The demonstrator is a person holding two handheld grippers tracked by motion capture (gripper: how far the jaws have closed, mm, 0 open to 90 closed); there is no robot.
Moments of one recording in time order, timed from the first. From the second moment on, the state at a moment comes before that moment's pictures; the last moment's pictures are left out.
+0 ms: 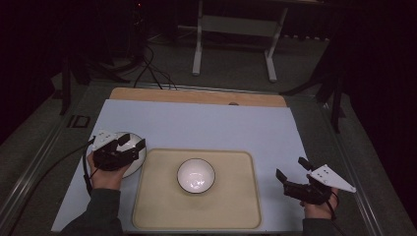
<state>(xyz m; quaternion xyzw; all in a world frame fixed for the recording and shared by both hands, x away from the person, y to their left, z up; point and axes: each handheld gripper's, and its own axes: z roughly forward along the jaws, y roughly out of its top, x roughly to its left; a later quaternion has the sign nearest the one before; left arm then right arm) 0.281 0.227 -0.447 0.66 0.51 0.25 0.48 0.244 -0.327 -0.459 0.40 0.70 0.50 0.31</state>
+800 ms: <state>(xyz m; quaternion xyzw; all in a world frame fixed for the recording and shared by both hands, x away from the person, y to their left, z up) 0.258 0.290 -0.457 0.63 0.54 0.32 0.46 0.244 -0.327 -0.458 0.40 0.70 0.50 0.31</state>
